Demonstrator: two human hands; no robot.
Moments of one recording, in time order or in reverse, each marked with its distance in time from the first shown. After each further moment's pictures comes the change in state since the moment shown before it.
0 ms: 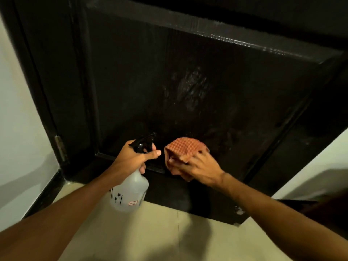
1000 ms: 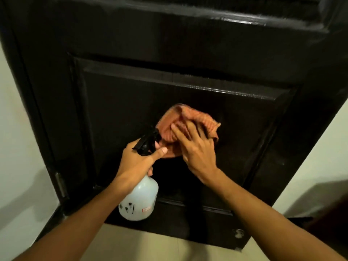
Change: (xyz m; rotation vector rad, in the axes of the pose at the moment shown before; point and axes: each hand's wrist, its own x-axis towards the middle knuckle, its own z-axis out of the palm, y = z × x) left_hand -0.011 0.111 0.039 -0.060 0.154 0.184; right_hand 0.064 0.079 -0.078 0.093 0.229 0.640
